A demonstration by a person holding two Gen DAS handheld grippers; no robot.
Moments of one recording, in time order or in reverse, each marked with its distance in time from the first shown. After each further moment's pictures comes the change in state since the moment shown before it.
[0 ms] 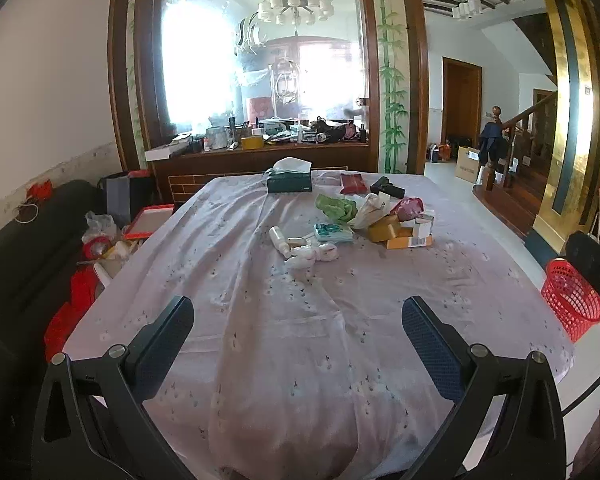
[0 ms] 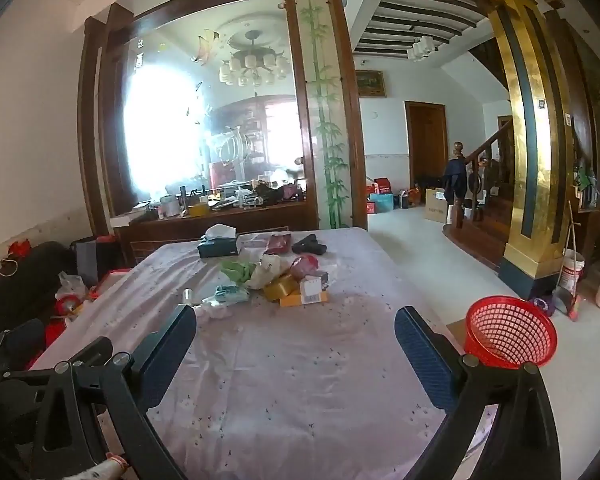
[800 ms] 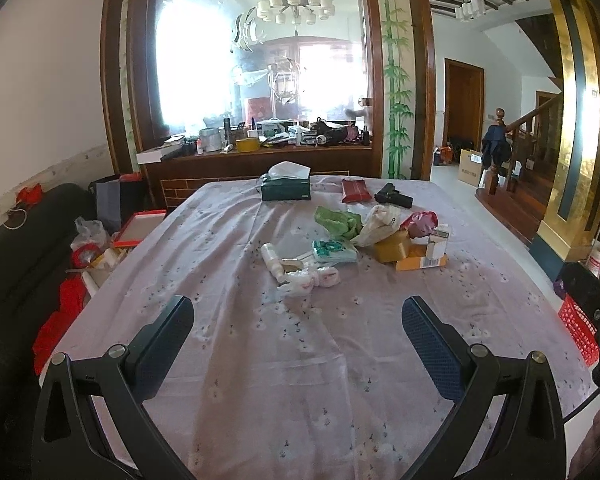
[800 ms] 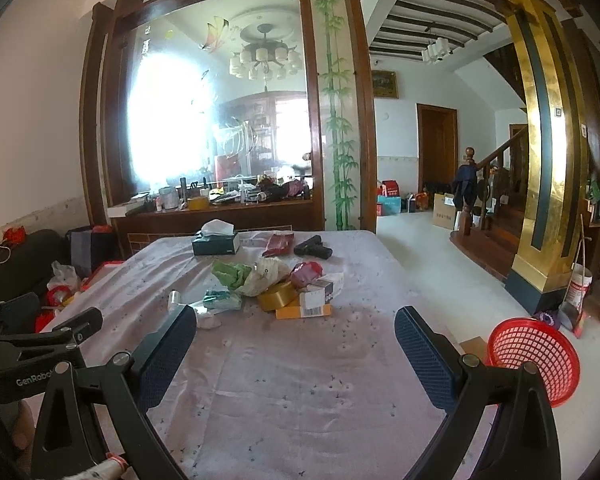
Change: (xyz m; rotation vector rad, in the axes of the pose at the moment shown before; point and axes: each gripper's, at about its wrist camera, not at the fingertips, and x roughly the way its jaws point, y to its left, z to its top) left arm 0.072 -0.005 0.026 -0.008 0.000 -0.010; right arm 0.070 -0.009 0.007 -0.045 0.011 0.013
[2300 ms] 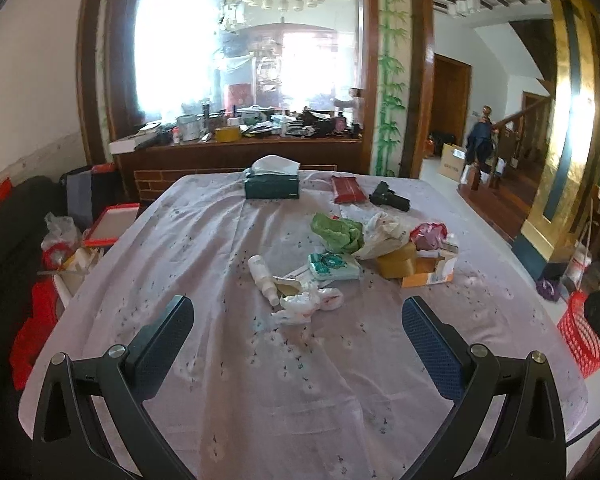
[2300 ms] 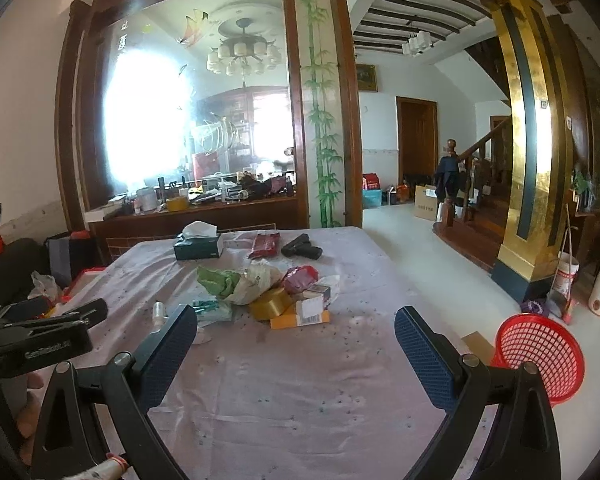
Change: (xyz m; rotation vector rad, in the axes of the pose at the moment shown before) left arm 0.062 0.035 0.035 0.005 0.040 -0.108; right arm 0.033 0.029 0.016 0.043 0.017 -0.090
